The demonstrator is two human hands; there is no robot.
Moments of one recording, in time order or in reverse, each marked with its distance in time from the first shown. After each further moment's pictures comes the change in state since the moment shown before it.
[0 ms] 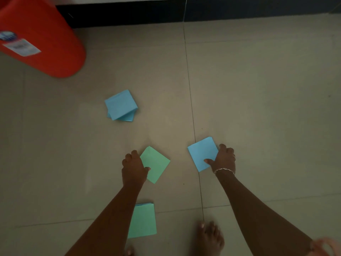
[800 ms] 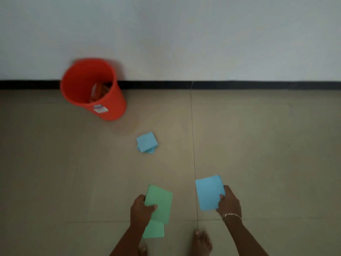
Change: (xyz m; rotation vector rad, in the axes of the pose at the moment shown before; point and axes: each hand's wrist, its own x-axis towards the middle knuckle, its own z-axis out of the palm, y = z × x) left_hand -0.162 -0.009 -0.138 -0.685 -0.080 -0.183; right_hand -0.179 -0.020 -0.131 0.288 0.041 -0.044
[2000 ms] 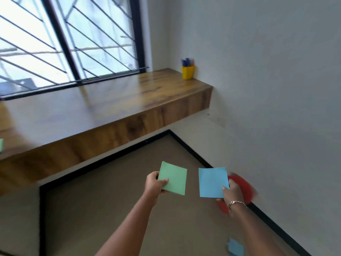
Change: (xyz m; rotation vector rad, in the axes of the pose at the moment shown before) left_hand -0.420 0.006 -0.459 -1.104 0.619 0.210; right_hand -0.491 -0.388 -0.115 0.089 -0.461 -0.894
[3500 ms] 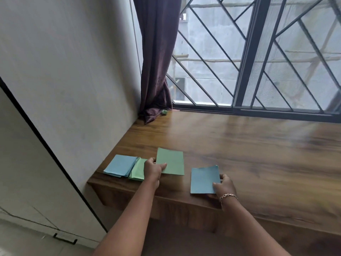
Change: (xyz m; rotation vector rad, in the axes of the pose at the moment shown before) left_hand 0.171 0.135 -0.520 -0.403 0.963 0.071; right_hand -0.029 -0.311 0.598 -0.262 -0.752 -0.318
